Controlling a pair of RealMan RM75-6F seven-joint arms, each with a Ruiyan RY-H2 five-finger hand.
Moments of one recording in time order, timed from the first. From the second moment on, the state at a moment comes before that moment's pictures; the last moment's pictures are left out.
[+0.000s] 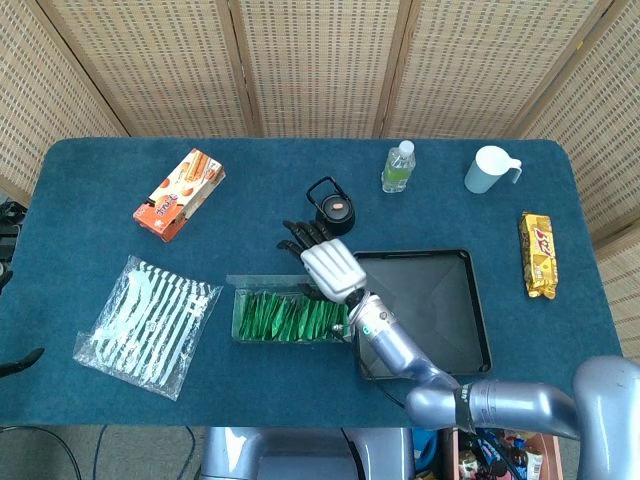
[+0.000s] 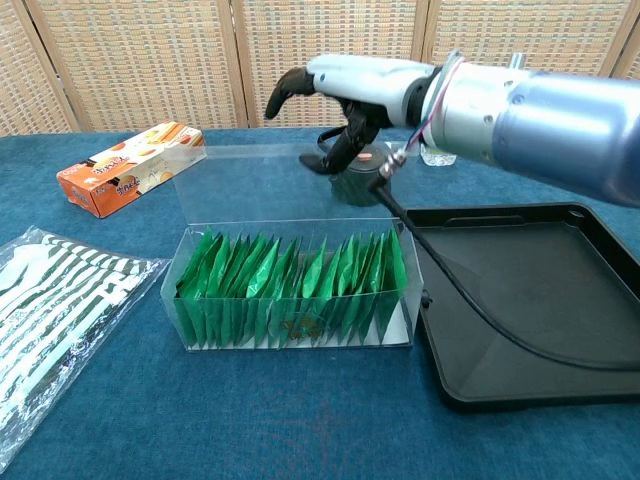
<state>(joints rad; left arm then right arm) -0.04 -0.98 -0.05 -1.70 1.47 1.51 -0.09 1.00 -1.58 0.34 -1.63 -0.88 0.96 -0.45</state>
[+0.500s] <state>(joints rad) -0.05 -0.98 -0.06 -1.70 1.46 1.49 -0.10 1.04 -1.59 0.37 -1.54 -0.77 0.97 -0.49</state>
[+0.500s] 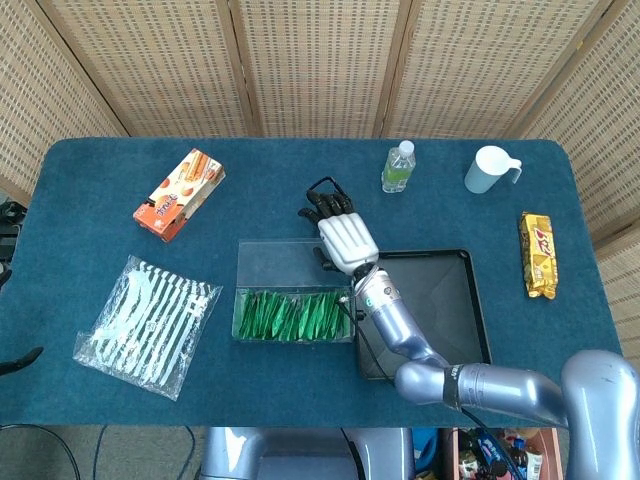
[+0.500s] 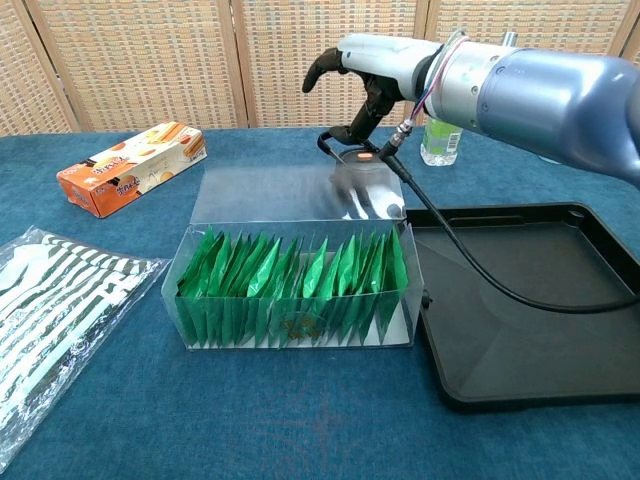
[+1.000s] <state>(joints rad) -0.05 -0.98 -0.05 -1.70 1.45 1.48 -0.07 1.02 -1.45 0.22 -1.62 -1.23 0.81 -0.32</state>
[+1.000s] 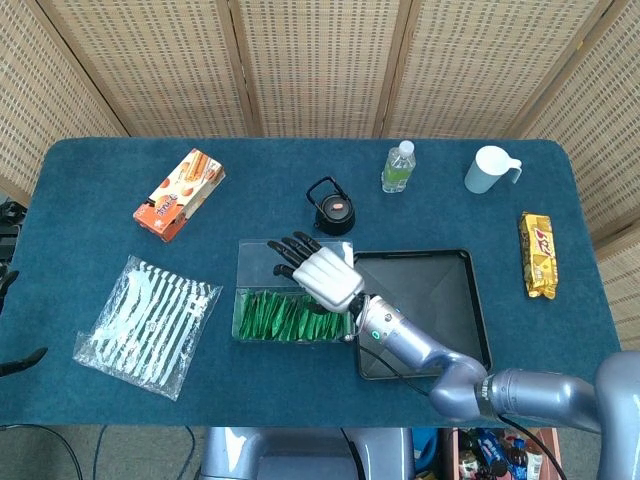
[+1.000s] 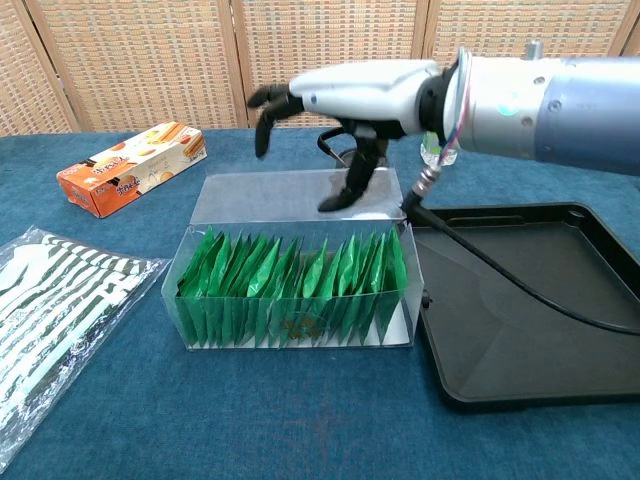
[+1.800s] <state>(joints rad) -0.06 -0.99 -0.05 -1.71 1.45 1.47 -0.06 1.00 -1.37 0.11 -1.66 -1.26 0.76 -0.37</state>
